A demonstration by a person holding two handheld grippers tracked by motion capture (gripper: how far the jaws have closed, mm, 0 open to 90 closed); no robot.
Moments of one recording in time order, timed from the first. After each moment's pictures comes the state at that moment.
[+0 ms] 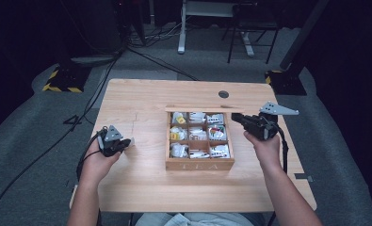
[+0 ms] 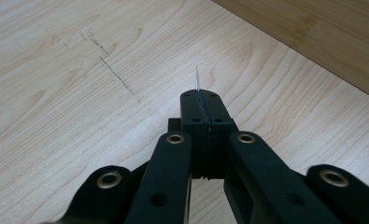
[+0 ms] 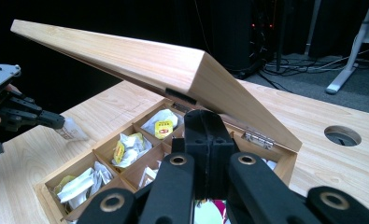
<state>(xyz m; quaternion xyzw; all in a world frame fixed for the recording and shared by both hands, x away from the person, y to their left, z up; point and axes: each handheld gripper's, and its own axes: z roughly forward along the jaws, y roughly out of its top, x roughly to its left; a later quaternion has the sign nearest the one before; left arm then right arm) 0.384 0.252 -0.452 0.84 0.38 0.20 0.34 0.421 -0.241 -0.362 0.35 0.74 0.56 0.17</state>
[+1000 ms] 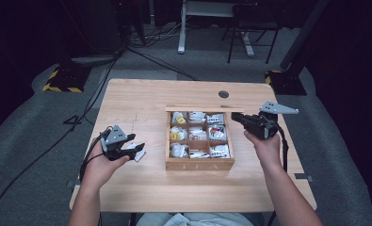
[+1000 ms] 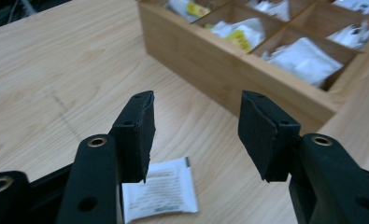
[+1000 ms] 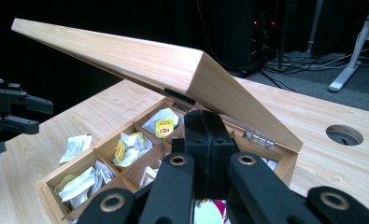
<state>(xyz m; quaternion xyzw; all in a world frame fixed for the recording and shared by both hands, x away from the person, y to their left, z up) 0.359 0.221 -0.422 0.82 0.35 0.18 0.43 0.423 -0.241 -0.360 0.34 0.74 0.56 0.16</state>
